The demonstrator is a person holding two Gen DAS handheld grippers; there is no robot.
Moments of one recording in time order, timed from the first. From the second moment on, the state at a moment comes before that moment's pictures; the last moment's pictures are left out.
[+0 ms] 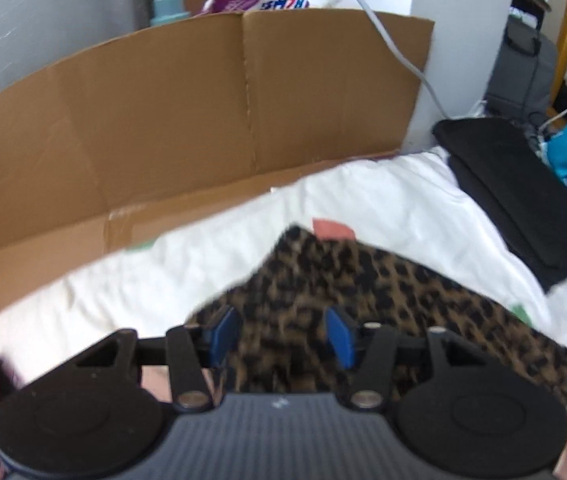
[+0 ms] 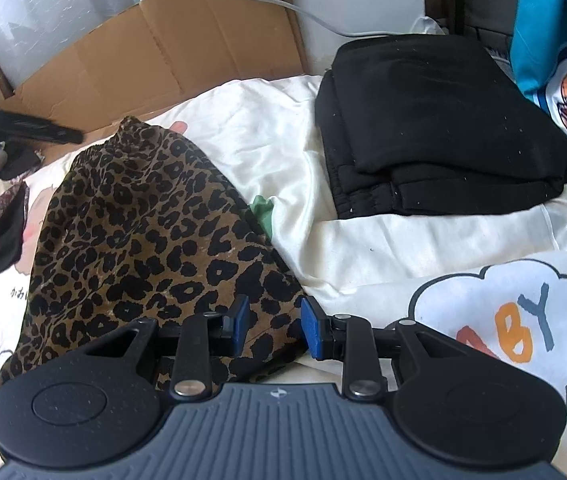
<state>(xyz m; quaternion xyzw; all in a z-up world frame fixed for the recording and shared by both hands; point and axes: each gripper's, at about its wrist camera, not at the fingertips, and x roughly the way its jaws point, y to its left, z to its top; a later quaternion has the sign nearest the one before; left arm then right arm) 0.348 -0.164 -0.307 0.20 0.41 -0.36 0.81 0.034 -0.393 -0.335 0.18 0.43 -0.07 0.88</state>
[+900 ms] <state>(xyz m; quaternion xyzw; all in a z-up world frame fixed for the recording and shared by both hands) 0.356 -0.254 -0.371 0.31 0.40 -0.32 0.80 0.028 -0.407 -0.348 0.23 0.42 -0.08 0.87</state>
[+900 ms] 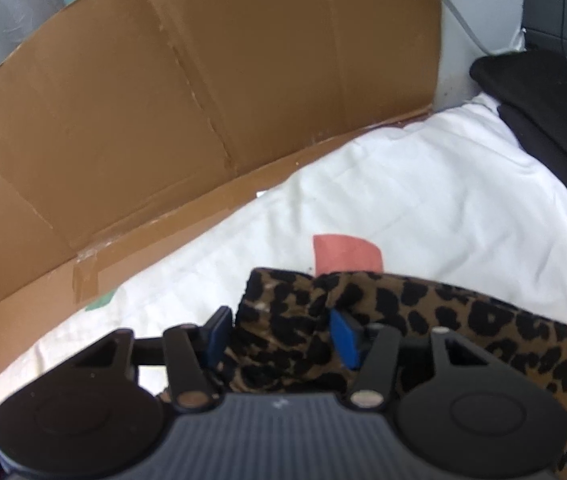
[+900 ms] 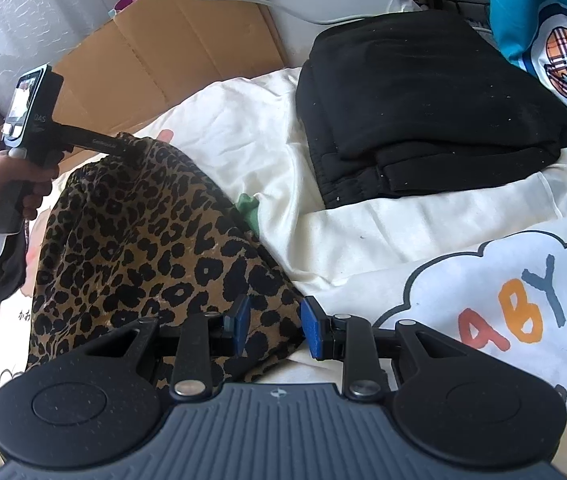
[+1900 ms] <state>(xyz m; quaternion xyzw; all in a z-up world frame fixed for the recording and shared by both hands) 0.357 -0.236 -0.350 0.32 0.38 -0.32 0.81 0.039 -0.412 -0.355 0.22 0.42 -0.07 0.88</state>
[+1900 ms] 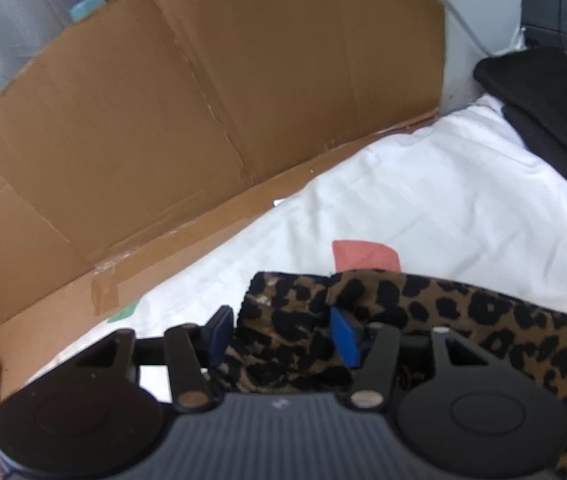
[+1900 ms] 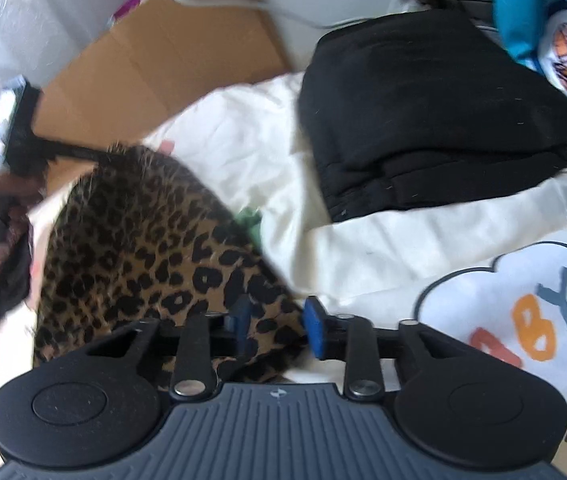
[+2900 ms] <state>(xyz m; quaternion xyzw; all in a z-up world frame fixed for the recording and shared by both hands) 0.317 -0.190 -0.341 0.32 0.40 -0.37 0.78 0.051 -0.420 -0.376 0.21 0.45 -0.07 0.86</state>
